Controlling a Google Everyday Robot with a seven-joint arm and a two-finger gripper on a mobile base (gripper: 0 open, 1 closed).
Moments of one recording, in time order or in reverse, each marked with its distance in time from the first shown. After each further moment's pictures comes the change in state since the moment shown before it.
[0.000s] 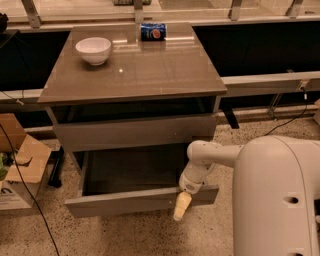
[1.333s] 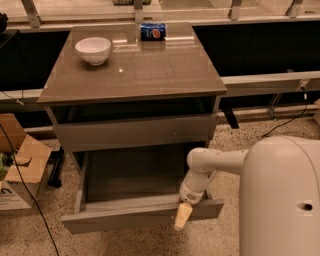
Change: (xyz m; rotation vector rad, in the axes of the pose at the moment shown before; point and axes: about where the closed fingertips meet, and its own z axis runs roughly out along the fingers) arm 0.013 0.036 0.005 -0.041 0.025 0.000
